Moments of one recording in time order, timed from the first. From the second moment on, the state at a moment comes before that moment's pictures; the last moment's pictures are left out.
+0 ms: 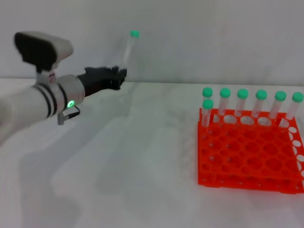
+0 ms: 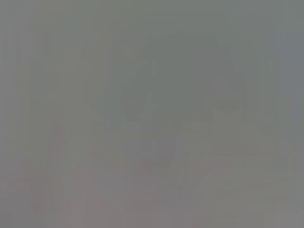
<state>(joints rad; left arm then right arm) -0.98 -2.06 2.84 -0.30 -0.66 0.83 -1.12 0.43 2.02 -1.87 -0.24 0.44 -1.27 0.37</state>
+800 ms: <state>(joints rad) -0.74 -2.10 2.83 0.27 -1.08 1.28 -0.13 0.55 1.78 -1.87 -0.24 -0.15 -1.60 1.07</state>
